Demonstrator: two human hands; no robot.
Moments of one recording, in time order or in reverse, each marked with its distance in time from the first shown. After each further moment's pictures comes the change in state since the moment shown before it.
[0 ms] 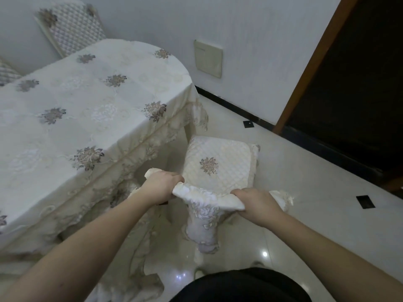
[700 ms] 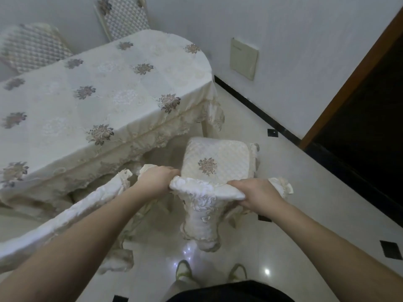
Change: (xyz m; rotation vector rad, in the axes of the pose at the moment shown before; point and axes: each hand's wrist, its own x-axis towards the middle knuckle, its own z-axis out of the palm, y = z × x) left_hand 0.020 0.098 -0.031 0.090 -0.111 -0.383; right_hand 0.019 0.098 -0.052 0.039 0.054 -0.374
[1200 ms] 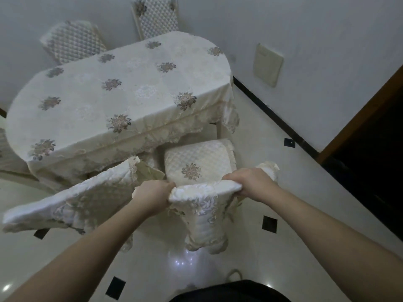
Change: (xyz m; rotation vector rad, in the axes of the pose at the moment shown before) left_hand -0.062 0.051 0.021 0.019 0.004 -0.268; right_hand 0.027 0.021 -0.012 -0.060 -0.125 -0.206
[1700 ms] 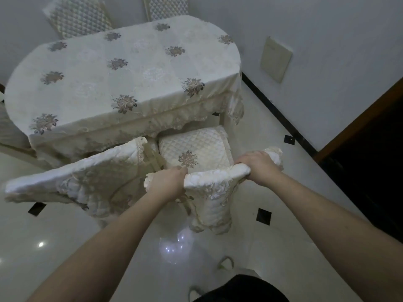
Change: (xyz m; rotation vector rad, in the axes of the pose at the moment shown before) left_hand -0.005 0.025 0.028 -0.165 0.099 -0.119; right_hand 0.020 0.012 0.022 -0.124 -0.042 0.146
